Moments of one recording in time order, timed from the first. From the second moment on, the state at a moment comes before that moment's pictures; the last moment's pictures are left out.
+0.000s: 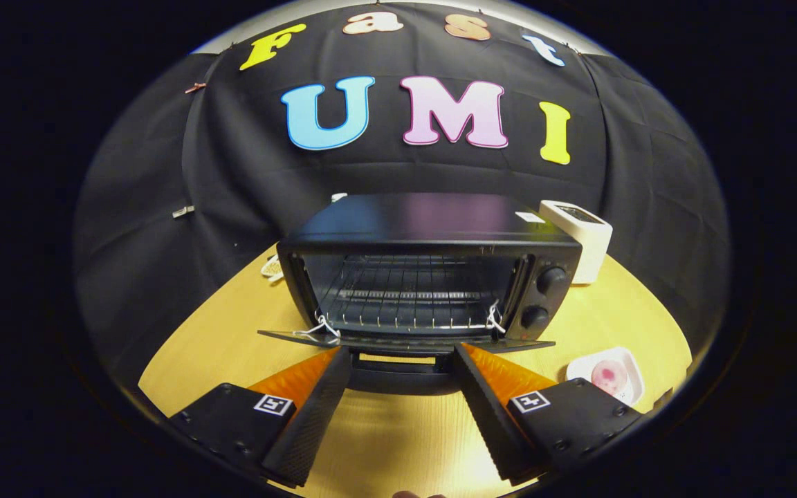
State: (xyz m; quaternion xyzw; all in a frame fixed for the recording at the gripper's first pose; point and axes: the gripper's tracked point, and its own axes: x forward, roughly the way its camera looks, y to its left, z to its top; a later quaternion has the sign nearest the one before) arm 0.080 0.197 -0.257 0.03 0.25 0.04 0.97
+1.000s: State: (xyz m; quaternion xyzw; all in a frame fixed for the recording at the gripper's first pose) arm -0.026 0.006 -0.270 0.04 0.38 0.02 0.92
